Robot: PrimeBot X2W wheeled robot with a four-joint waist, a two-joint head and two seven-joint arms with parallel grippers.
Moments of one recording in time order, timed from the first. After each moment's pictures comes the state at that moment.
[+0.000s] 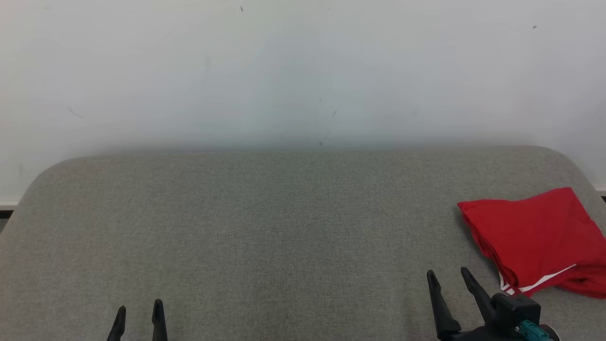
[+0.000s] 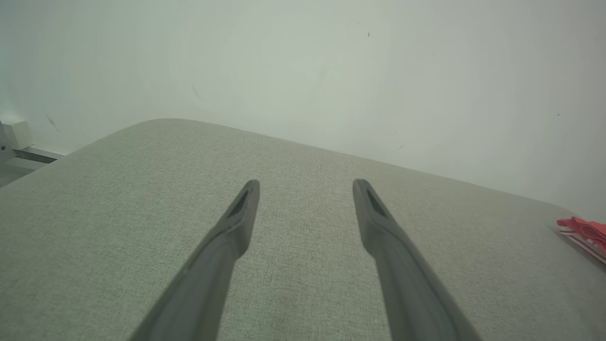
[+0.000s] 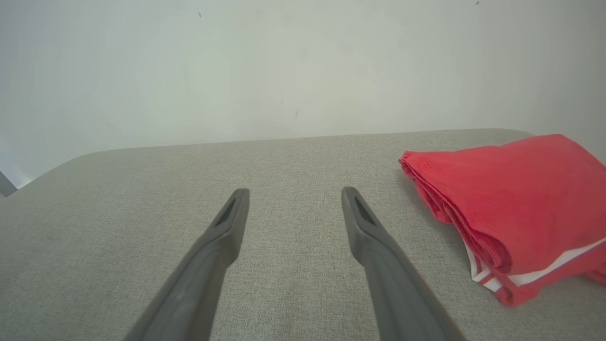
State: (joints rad) left arm 0.09 0.06 0.05 0.21 -0.31 -0.13 -0.26; right arm 0.02 -0.05 0.05 0.21 0.16 0.13 -0.08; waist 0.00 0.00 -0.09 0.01
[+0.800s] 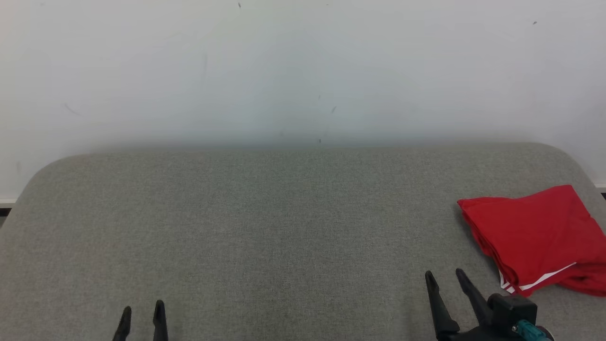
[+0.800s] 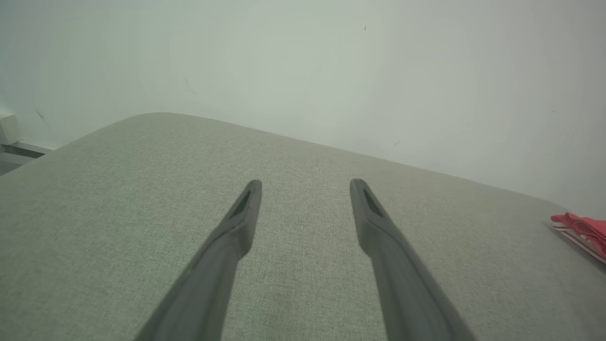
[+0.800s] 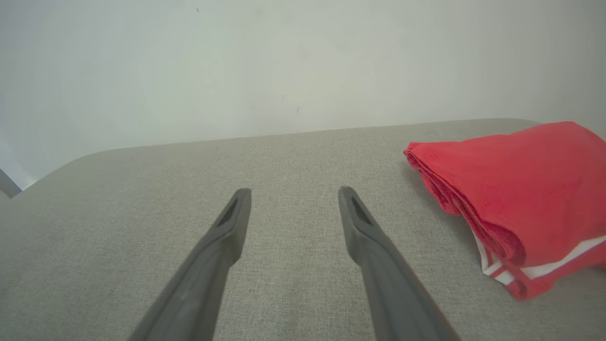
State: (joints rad) left arm 0.08 0.07 0.03 0.20 -0.33 -0.13 -0.26; right arm 0.00 -0.05 0.06 0.24 0.18 0.13 -0.10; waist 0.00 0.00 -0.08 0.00
